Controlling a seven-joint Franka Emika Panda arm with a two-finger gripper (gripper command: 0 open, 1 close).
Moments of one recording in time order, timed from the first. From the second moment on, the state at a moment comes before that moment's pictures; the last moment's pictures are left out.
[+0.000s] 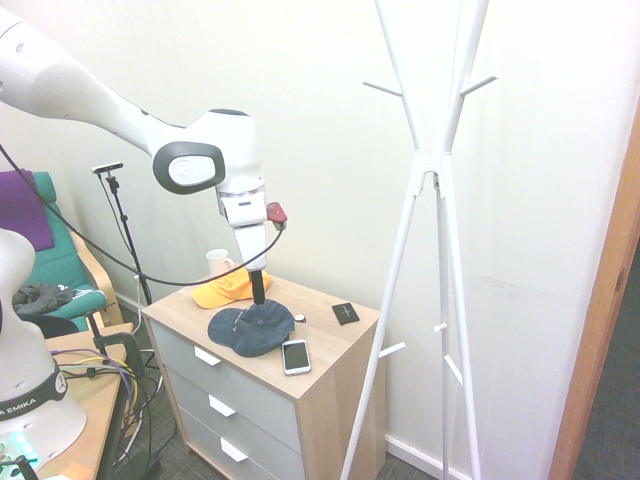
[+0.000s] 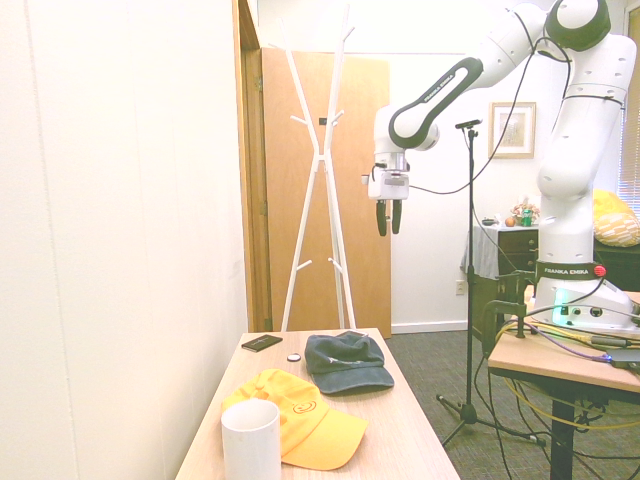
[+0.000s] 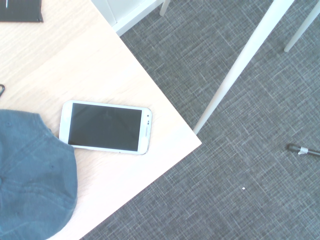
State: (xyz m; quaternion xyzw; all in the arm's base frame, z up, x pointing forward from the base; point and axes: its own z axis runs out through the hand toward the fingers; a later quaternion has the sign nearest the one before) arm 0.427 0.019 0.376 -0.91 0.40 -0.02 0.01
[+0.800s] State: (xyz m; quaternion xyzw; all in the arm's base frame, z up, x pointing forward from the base) arm 0.419 0.274 0.249 -0.96 0.27 -0.05 -0.04
